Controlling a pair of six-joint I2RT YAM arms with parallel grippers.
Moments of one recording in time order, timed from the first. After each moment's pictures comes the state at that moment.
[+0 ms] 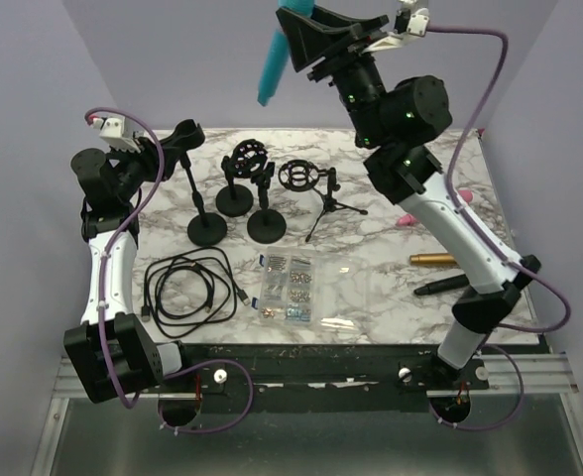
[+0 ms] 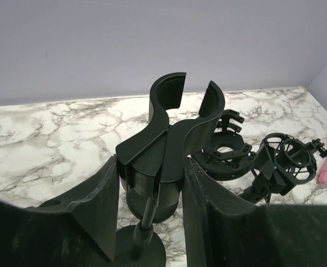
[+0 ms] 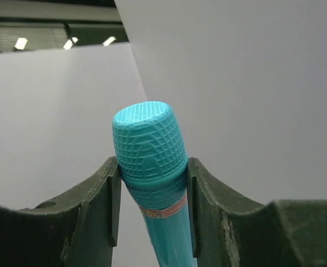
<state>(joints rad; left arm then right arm) 0.28 1.25 1.02 0.23 0.65 -0.26 0.82 1.80 2.21 0.35 0.11 0.22</state>
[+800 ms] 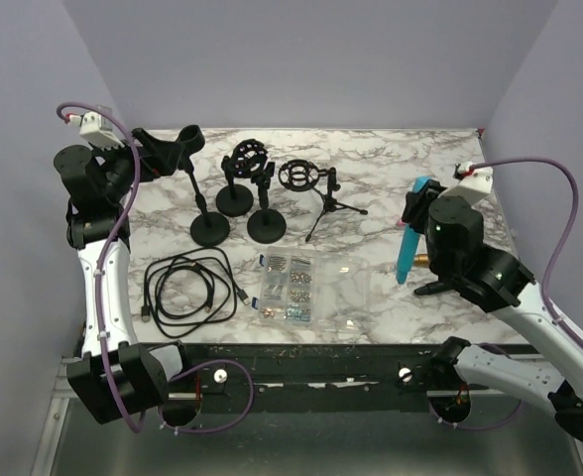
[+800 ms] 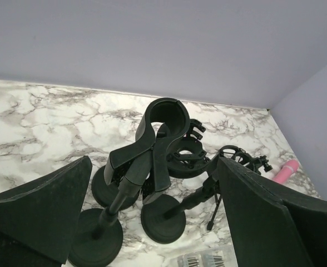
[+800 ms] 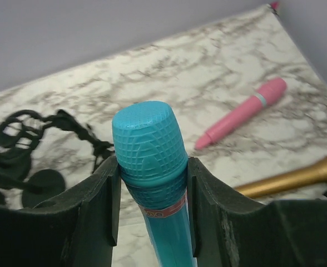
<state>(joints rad) 0.31 1.15 1.12 0.02 0.65 -0.44 0.78 0.90 1.12 -0.48 0.86 0.44</state>
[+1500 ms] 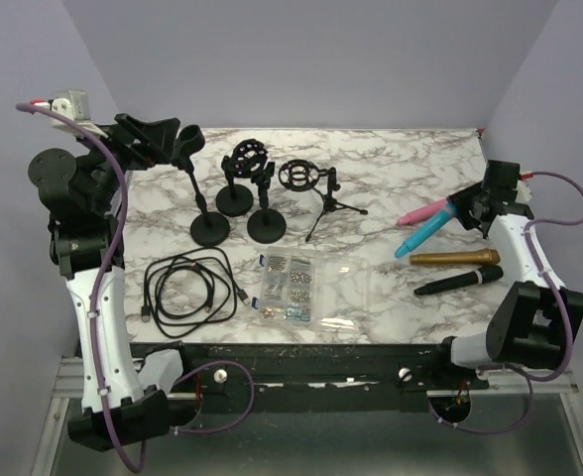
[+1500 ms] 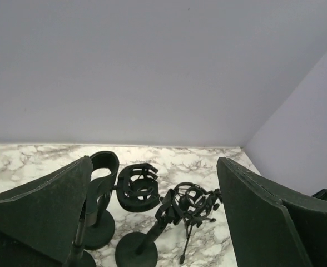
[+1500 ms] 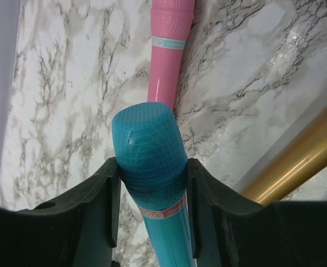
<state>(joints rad) 0.25 0.98 1.33 -0.11 0.53 -0.53 -0.18 1.38 1.04 -0.45 0.11 0.87</state>
